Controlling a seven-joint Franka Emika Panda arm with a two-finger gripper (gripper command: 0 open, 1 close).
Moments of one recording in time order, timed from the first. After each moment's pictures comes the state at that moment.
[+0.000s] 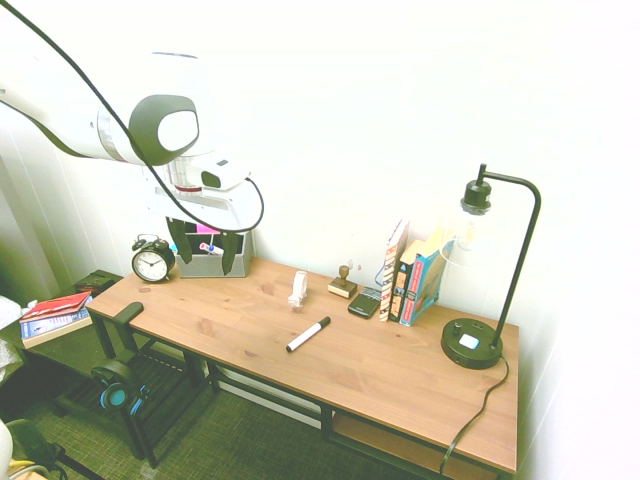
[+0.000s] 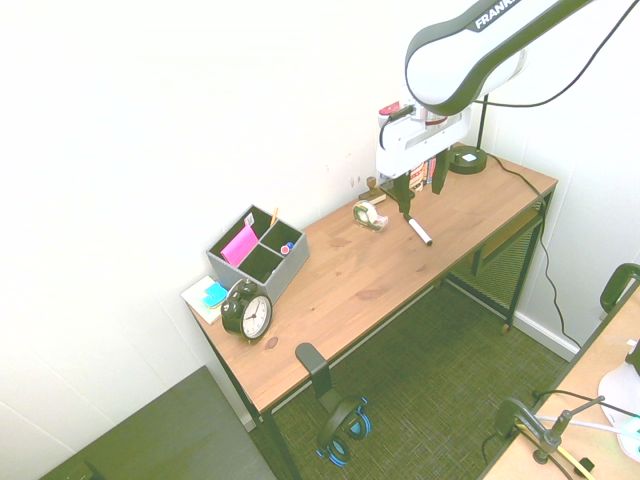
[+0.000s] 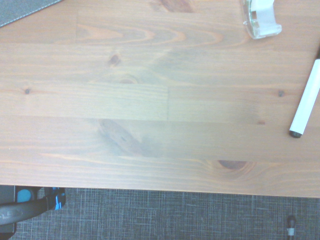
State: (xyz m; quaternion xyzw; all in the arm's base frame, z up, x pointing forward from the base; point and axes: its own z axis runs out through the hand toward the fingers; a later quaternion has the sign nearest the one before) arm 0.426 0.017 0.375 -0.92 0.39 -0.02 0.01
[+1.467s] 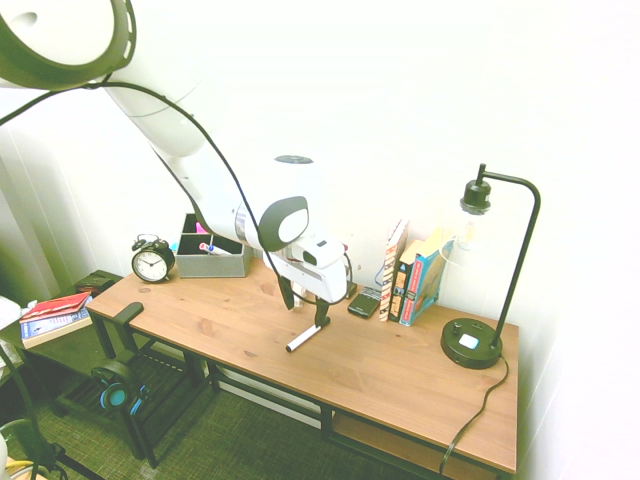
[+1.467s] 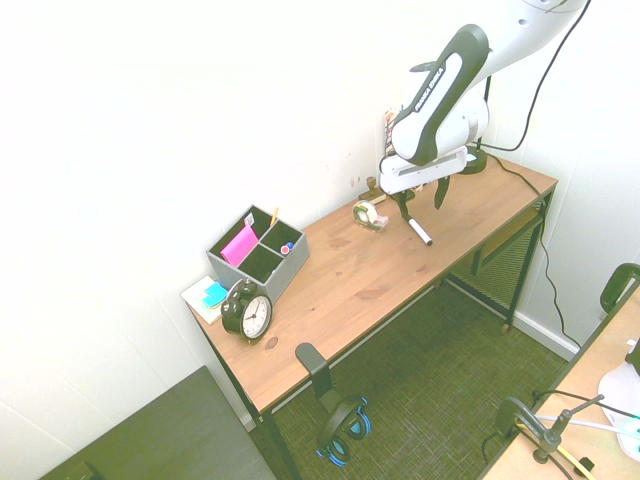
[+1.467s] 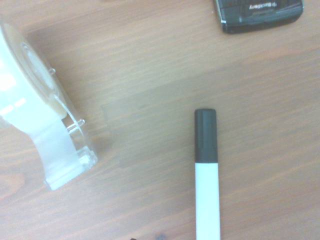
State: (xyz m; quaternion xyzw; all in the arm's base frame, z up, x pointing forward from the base) arm 0.540 -0.120 0.210 -0.83 0.55 -0.03 0.00
